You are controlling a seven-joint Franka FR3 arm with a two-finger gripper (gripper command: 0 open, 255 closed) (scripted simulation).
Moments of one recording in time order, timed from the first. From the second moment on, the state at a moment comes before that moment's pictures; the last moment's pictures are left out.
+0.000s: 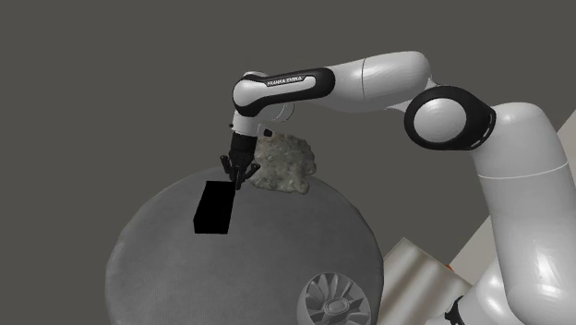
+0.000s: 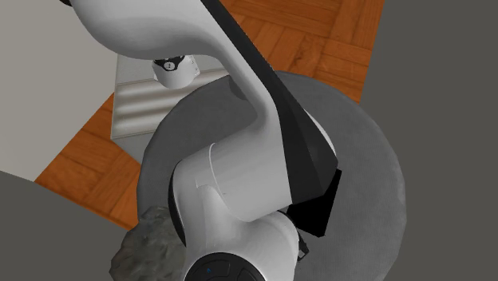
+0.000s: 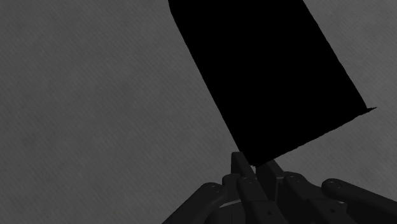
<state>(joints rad) 0.06 0.68 0.23 -1.33 0.24 1.85 1.23</state>
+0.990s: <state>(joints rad) 0.06 0.65 0.24 -1.24 0.24 1.74 1.26</state>
